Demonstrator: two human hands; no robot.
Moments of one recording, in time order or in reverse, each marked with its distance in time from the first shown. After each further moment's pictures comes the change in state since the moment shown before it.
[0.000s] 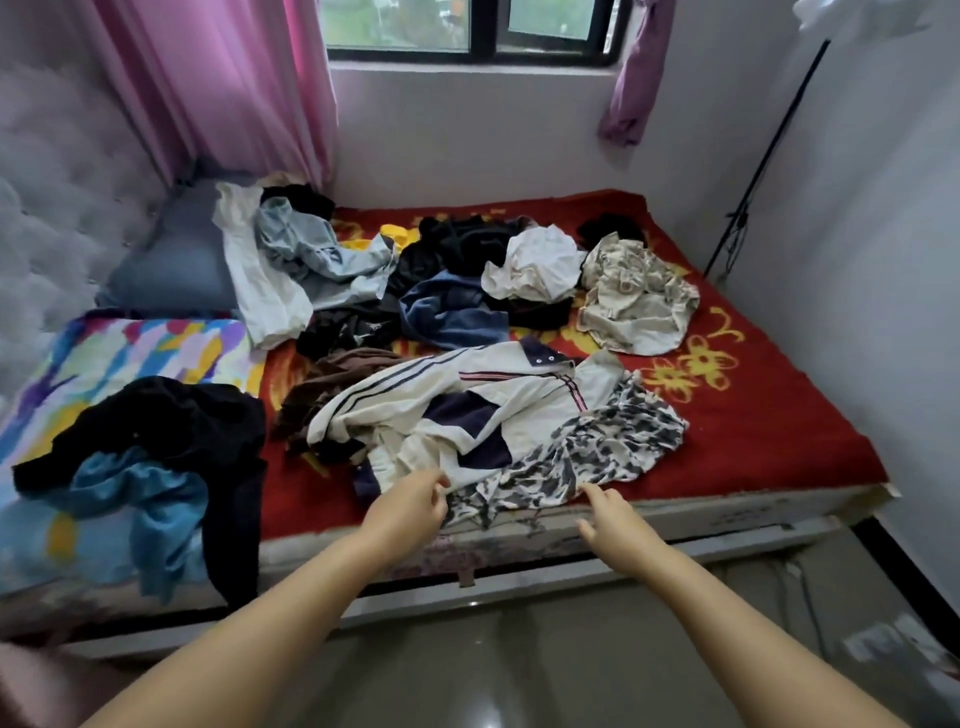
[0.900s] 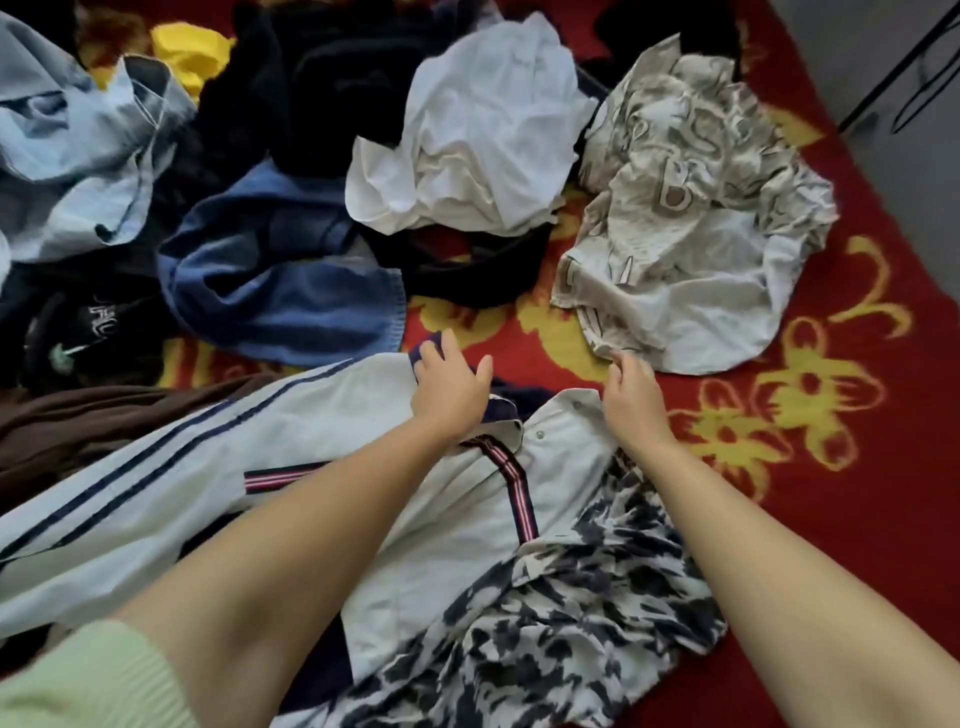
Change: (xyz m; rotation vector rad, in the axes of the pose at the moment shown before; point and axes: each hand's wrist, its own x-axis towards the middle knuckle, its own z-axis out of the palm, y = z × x) left_hand 0.661 0.088 0.200 -0.095 0.032 -0.416; right_hand 0.610 0.213 -0.147 0.358 0.310 0.110
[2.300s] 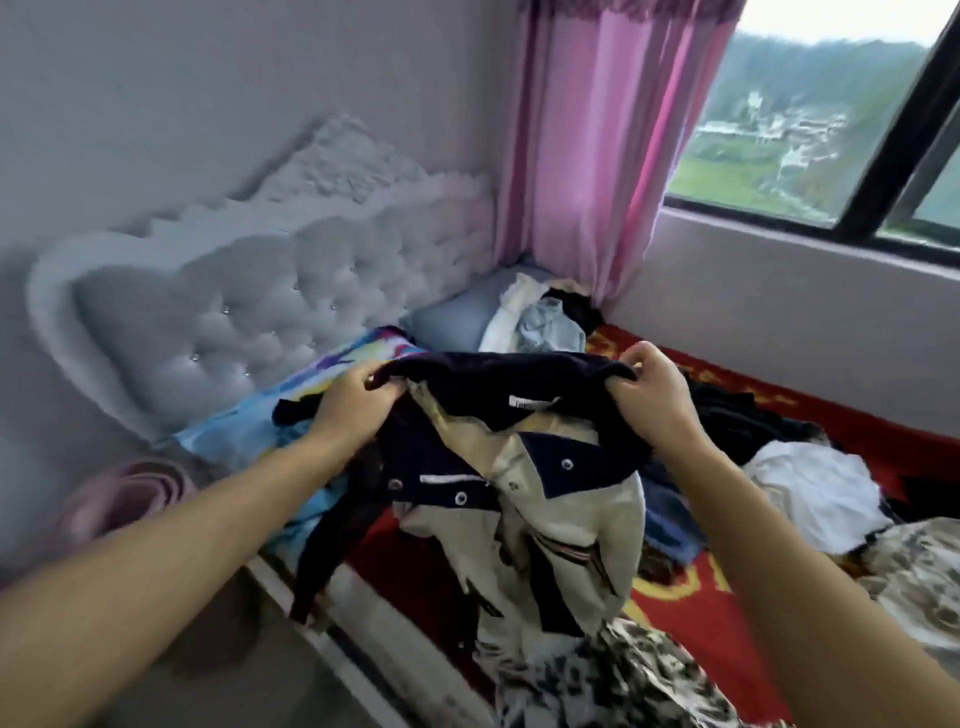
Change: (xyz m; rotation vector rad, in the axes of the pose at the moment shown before) left_hand -0.477 -0.238 -0.422 -0.546 0.920 -0.110; right_hand -0.387 -0.430 -0.075 0.245 -0.151 -0.907
